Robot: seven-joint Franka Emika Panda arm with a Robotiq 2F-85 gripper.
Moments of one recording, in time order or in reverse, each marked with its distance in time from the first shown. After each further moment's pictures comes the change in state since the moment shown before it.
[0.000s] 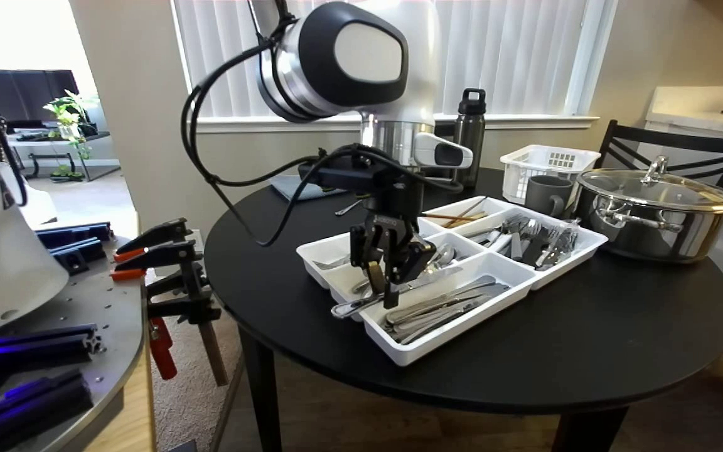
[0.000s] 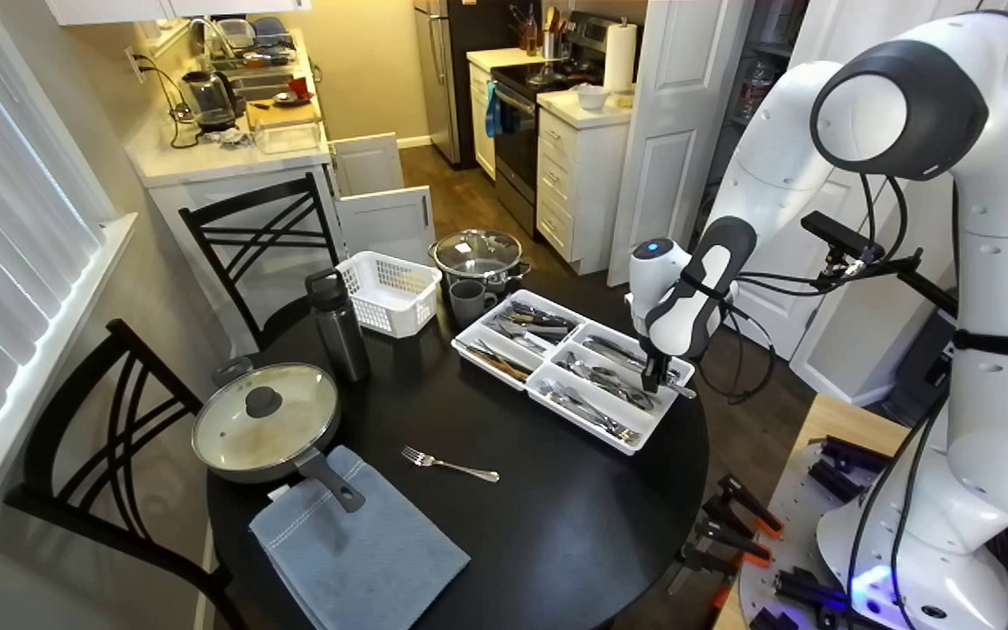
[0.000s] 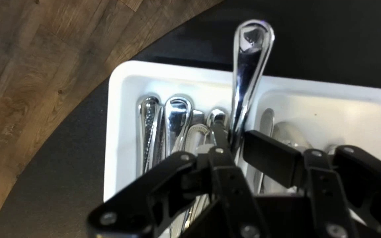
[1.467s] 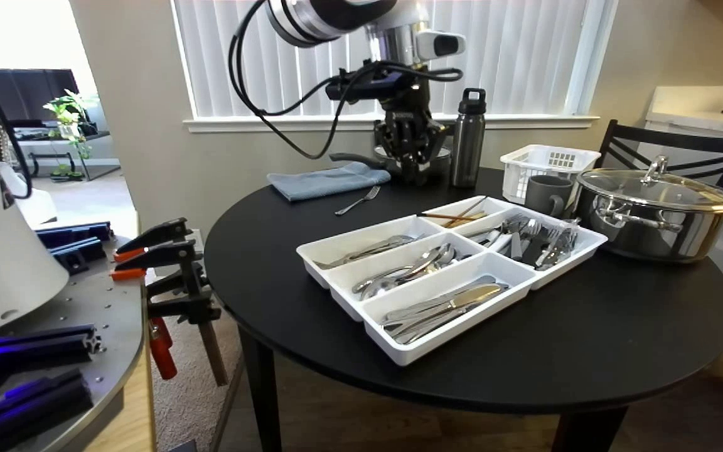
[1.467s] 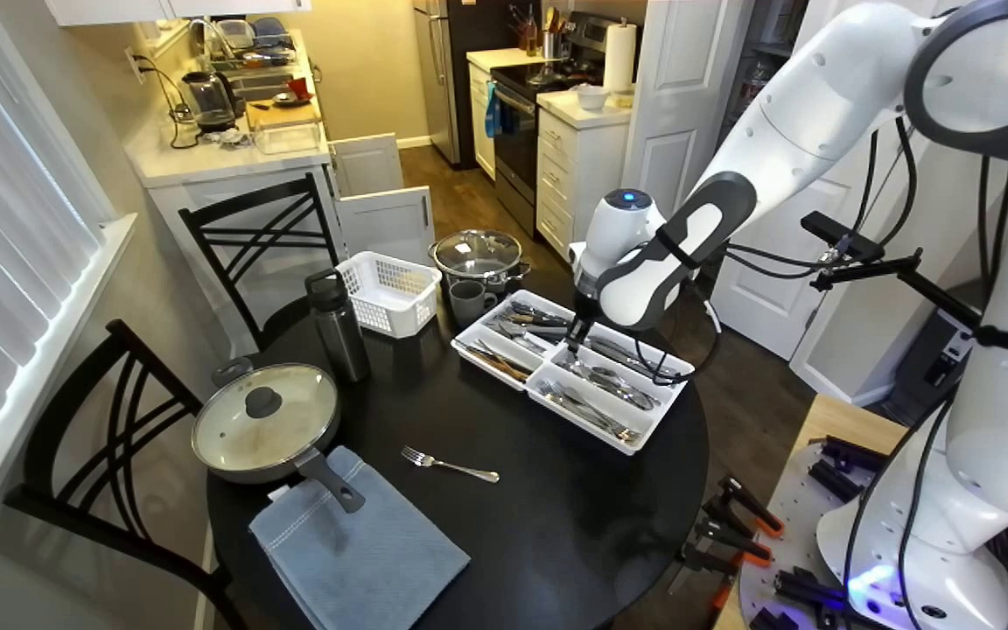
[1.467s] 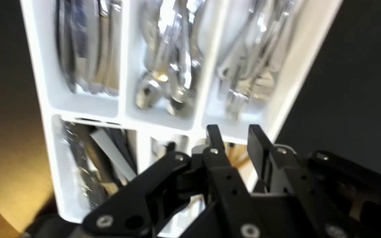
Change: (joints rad) arm -0.009 -0.190 0.262 0.051 0.234 0.102 -0.065
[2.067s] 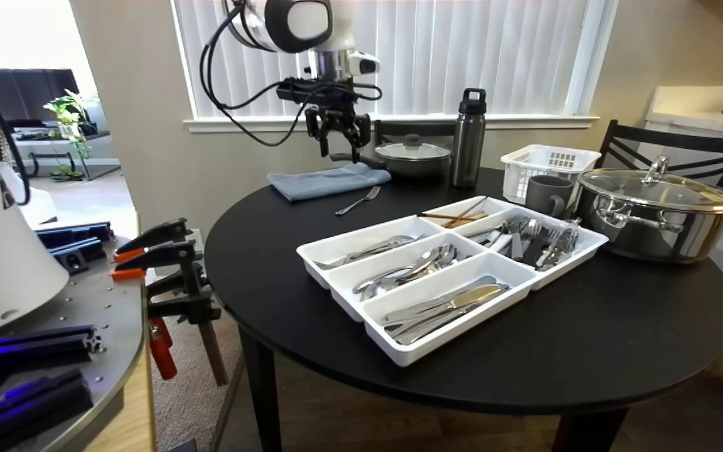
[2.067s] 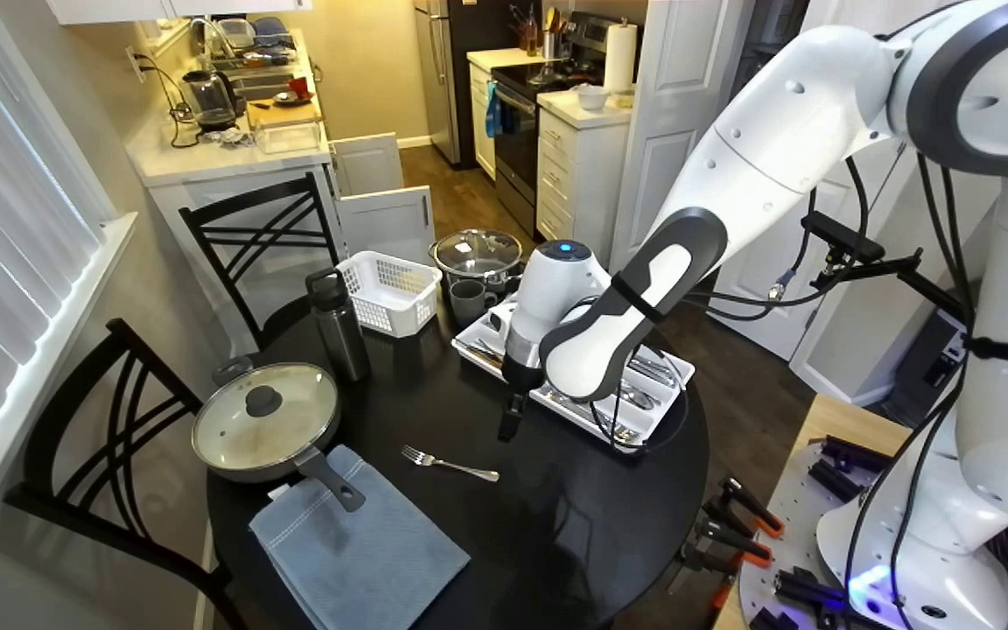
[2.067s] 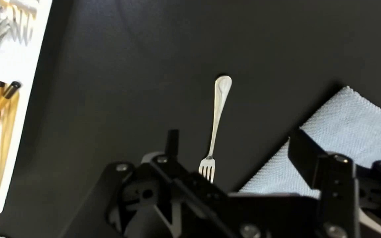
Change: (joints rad) arm 0.116 0.073 0.259 0.049 0.166 0.000 -0.135
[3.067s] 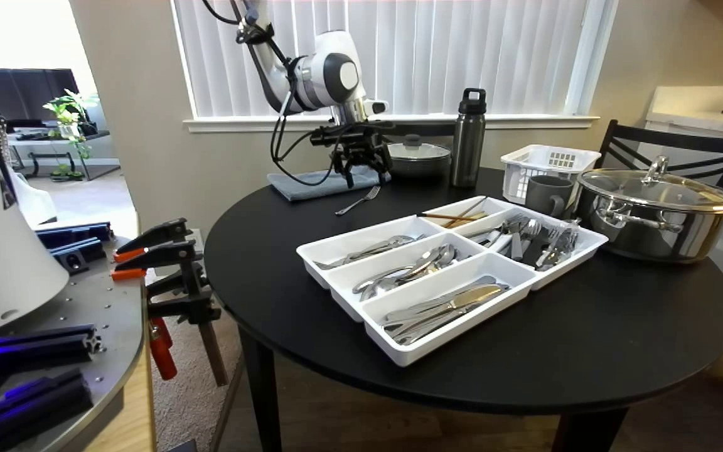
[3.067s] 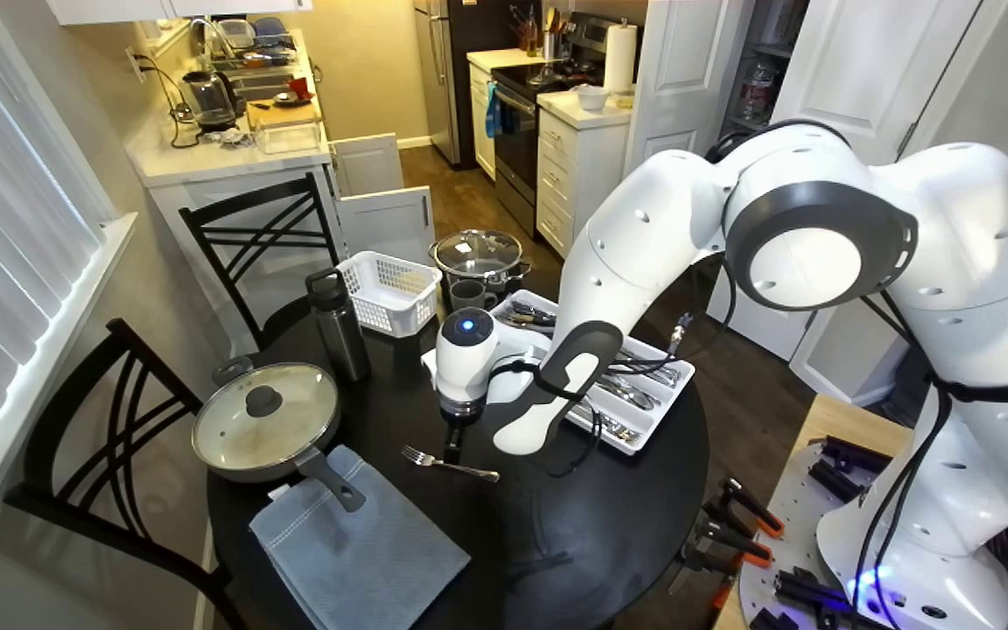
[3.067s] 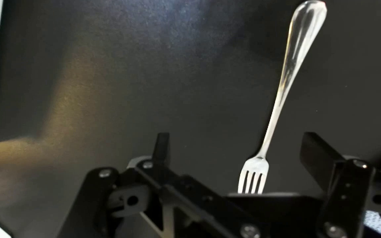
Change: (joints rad) arm 0.414 0.410 -0.370 0.463 -0.371 -0.054 0.403
